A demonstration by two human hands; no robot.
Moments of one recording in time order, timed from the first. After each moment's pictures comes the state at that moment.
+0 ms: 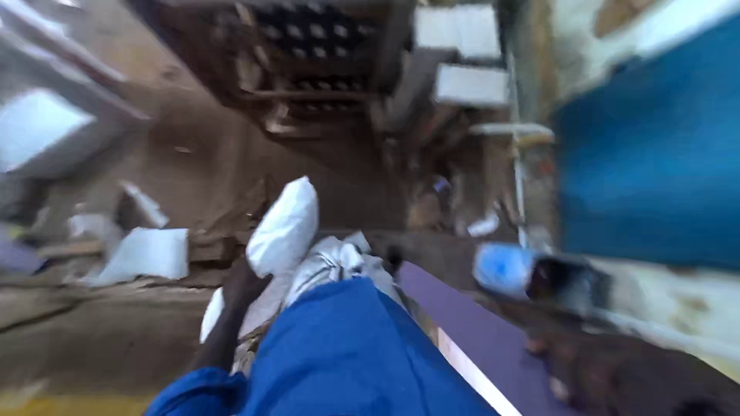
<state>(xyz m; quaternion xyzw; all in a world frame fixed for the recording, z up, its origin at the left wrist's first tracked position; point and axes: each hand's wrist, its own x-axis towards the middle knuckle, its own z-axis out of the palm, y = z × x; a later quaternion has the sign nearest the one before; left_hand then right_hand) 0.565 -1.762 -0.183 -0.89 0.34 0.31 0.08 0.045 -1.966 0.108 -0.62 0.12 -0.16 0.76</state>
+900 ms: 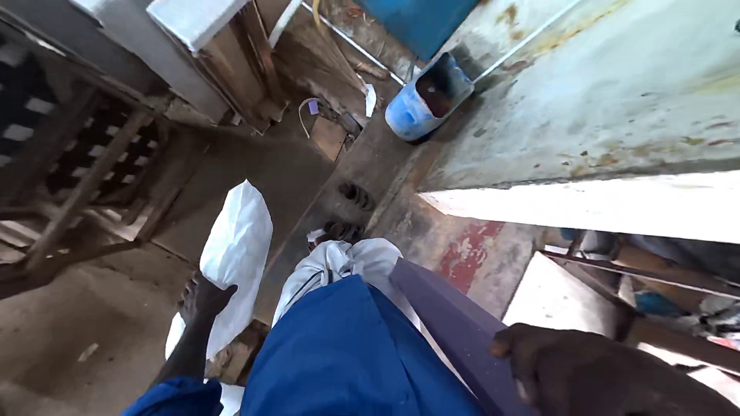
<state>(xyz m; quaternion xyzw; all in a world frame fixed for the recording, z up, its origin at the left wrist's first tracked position) 0.598 -1.994 -0.261 -0.70 0.62 0.23 0.29 0.103 -1.727 0.105 -0.50 0.38 -0.42 0.65</state>
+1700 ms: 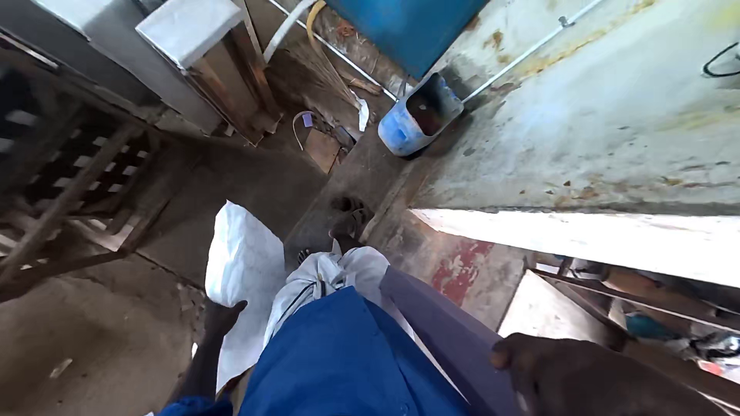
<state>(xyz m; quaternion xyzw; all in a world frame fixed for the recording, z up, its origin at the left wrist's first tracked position) 0.546 -1.952 -0.296 -0.75 0.52 0.33 0.23 0.034 -1.743 0.099 -0.48 0.37 -0.42 0.67</state>
